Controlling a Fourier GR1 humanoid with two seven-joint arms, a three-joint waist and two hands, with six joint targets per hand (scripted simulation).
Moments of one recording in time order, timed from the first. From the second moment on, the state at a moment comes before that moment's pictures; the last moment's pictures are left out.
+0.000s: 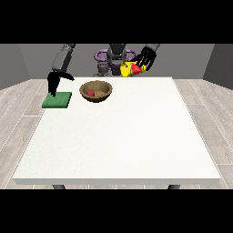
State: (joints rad) left arm -0.70 0.08 -0.22 -1.19 -0.95 0.27 0.12; right arm -0.46 -0.41 -0.38 -0.61 -0.24 0.30 -0.42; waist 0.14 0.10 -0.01
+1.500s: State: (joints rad) left arm -0.60 0.02 0.05 -1.14 -0.31 0.17 -0.22; right arm -0.41 -0.20 -0.26 -0.67 -0.21 0.25 -0.50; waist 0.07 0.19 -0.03
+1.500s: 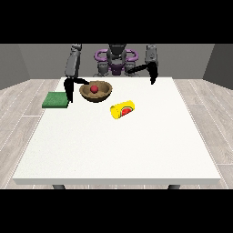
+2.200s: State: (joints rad) left arm -0.59 0.05 0.06 -1.13 -0.29 0.13 -0.20; right arm -0.43 -0.11 -0.26 -0.71 -0.23 0.15 -0.37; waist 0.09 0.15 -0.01
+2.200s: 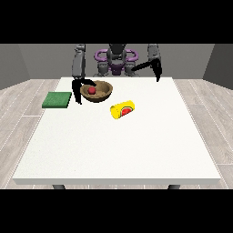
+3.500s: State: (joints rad) left arm -0.47 0.16 0.17 -1.04 -0.20 0.07 -0.28; right arm -0.54 -0.19 -0.17 -0.74 -0.12 -0.07 0.09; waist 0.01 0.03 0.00
